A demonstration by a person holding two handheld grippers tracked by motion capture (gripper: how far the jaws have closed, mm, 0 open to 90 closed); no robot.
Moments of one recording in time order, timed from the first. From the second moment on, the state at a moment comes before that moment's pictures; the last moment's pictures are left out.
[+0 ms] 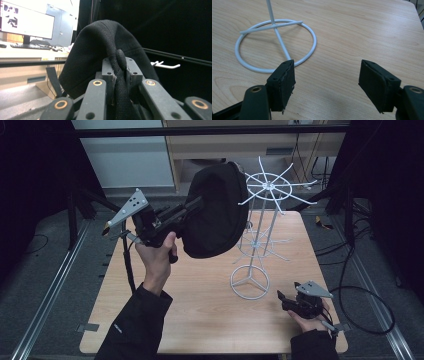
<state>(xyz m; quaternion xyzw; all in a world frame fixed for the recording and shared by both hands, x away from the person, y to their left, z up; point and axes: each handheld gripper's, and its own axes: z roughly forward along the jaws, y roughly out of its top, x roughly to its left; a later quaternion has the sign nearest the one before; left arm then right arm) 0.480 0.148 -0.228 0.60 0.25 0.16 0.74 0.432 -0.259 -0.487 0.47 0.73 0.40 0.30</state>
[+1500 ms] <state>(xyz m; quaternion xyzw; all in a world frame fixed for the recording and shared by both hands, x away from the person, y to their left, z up) 0.490 0.141 -0.289 0.71 0.27 0.21 0.62 0.433 -0.257 -0.490 0.47 0.73 0.39 0.29</state>
